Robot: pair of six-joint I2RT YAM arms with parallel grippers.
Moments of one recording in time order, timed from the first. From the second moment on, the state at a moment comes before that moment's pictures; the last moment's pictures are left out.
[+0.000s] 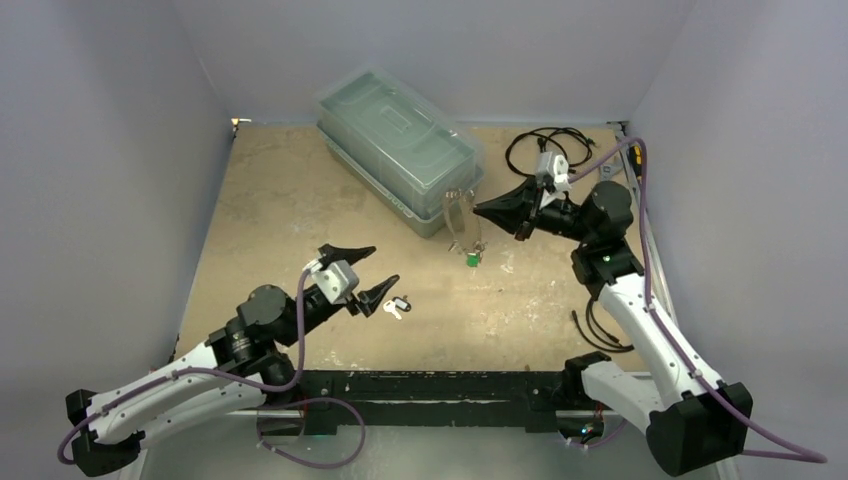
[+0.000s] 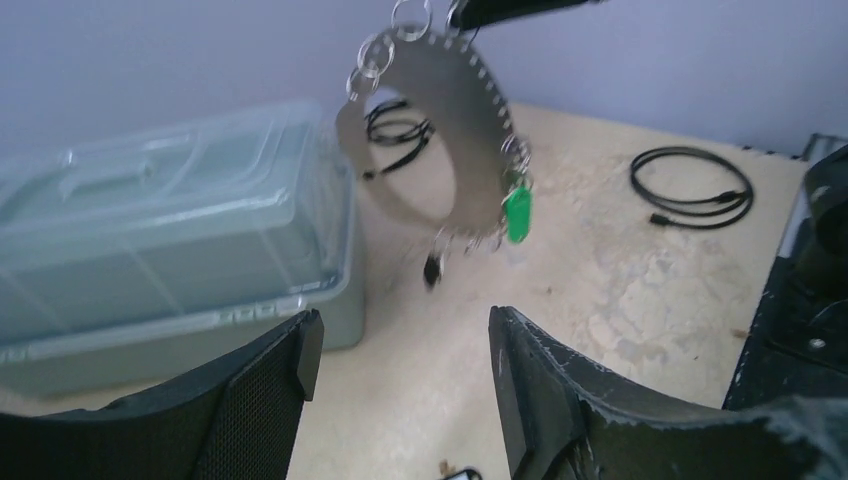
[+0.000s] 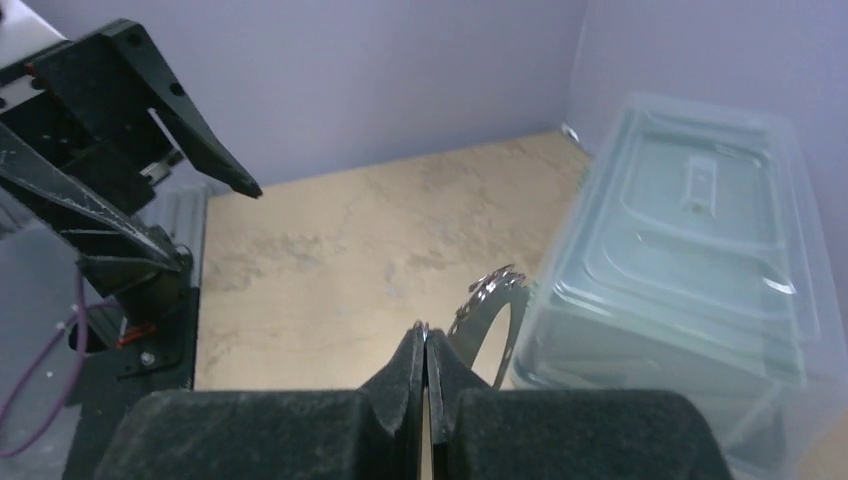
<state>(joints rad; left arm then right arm) -1.05 0.48 0.52 0.01 -0.21 0.15 0.26 1.00 0.86 0.23 -0.94 0.07</state>
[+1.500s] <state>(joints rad) -1.02 0.68 0.51 0.48 0.35 0.29 0.66 0.99 0.55 1.10 -0.93 0.65</state>
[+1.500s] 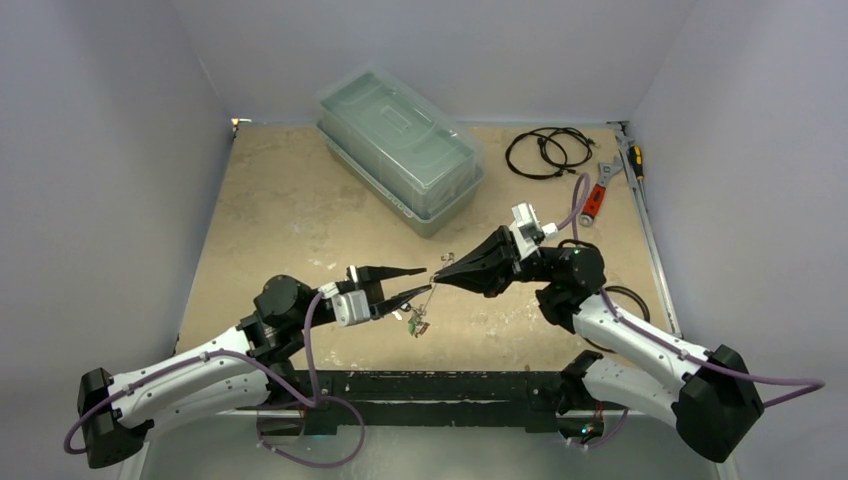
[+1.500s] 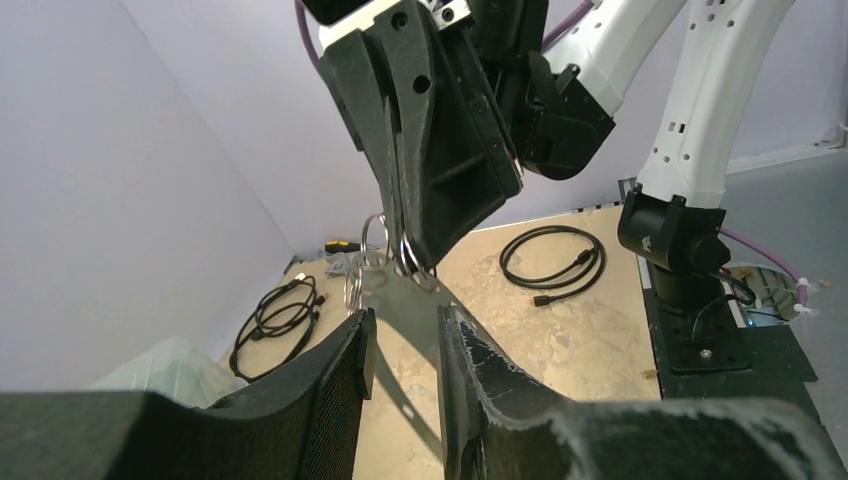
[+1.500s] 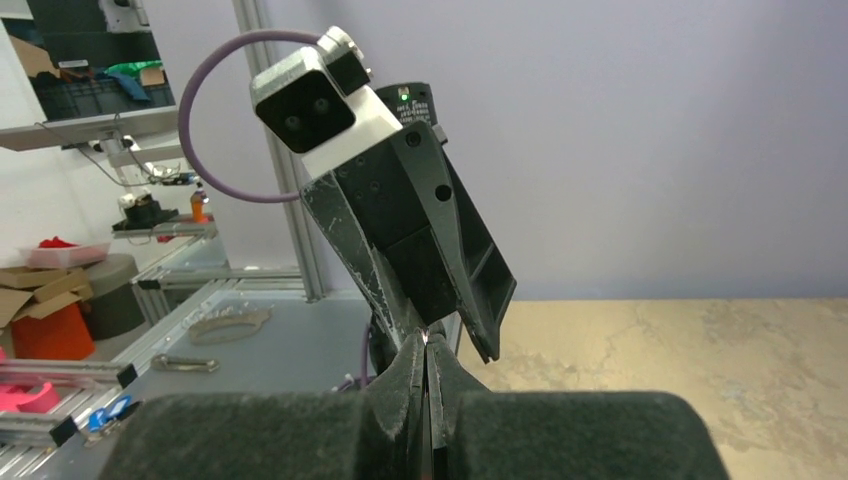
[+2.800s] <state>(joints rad) -1.01 0.70 0.57 0.31 0.39 0.27 0.72 1.02 0.60 0.91 -0.97 0.49</state>
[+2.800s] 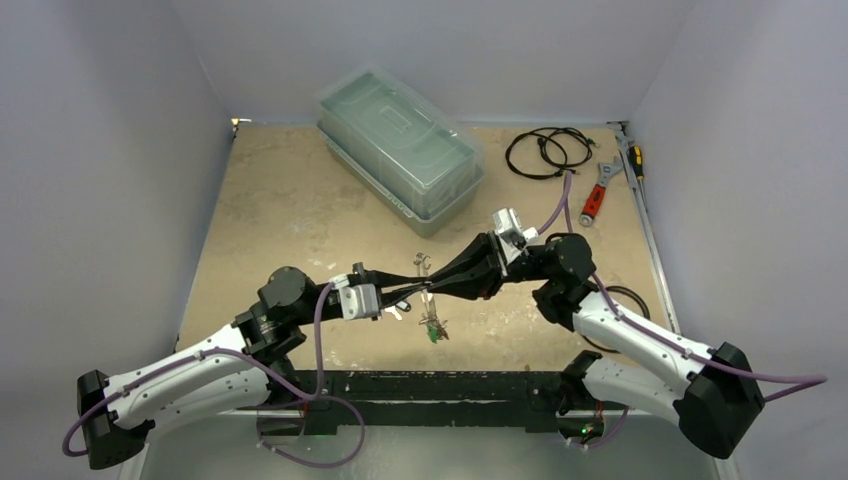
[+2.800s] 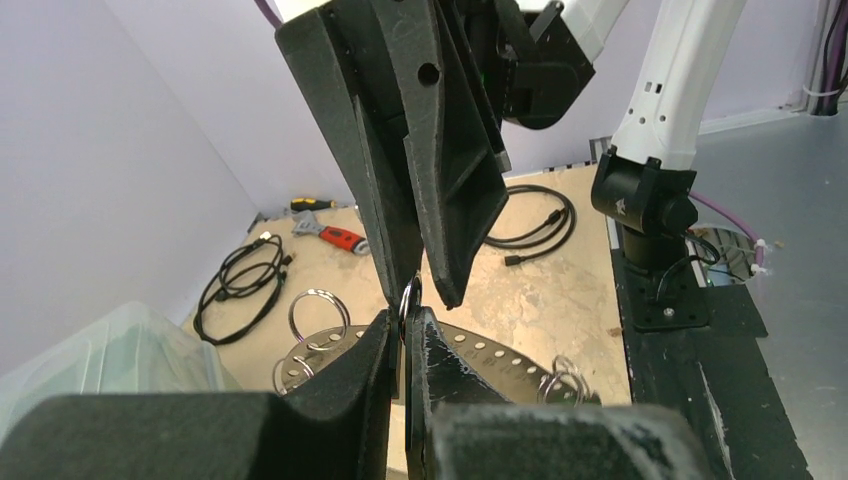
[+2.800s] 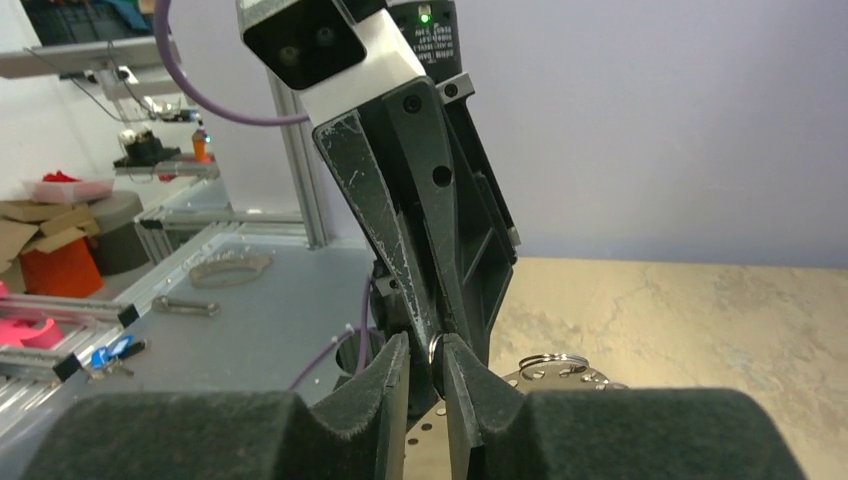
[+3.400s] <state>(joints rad) -0.99 0.74 0.61 0.20 0.29 0.28 0.75 0.92 0.70 0.35 -0.89 0.12</state>
